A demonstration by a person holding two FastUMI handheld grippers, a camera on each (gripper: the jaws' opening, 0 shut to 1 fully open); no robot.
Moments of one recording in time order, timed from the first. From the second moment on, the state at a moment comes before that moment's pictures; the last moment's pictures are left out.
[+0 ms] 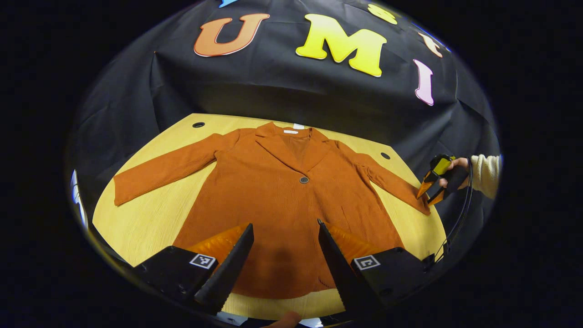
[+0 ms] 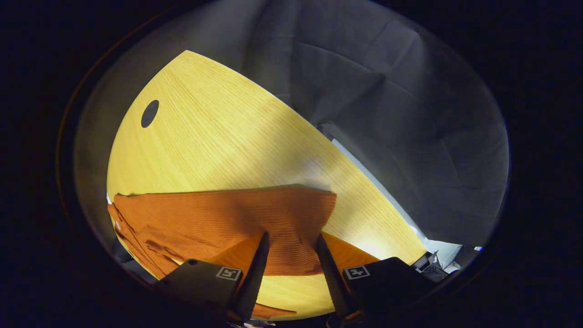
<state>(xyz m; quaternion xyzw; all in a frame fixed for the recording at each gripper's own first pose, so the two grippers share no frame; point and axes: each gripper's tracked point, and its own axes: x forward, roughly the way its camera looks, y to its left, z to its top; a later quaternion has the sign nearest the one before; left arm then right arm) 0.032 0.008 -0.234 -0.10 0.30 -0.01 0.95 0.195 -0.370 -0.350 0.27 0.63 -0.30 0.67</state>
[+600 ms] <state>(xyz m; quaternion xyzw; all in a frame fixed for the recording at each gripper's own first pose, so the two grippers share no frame) 0.039 0.024 -0.206 -0.09 0.29 0.02 0.95 0.180 -0.354 -0.343 0.36 0.62 -0.27 0.65</state>
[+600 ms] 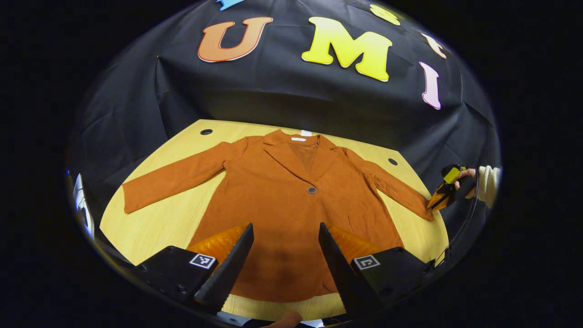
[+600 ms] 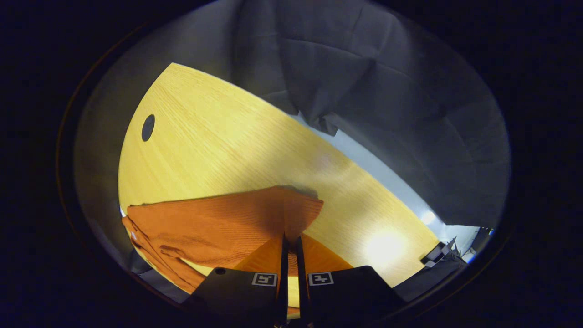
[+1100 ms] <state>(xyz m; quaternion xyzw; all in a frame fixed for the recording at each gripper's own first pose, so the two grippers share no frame) 0.007 0.076 -0.205 -0.05 0.27 0.06 0.96 0.217 -0.302 -0.225 0.36 0.54 -0.18 0.74</state>
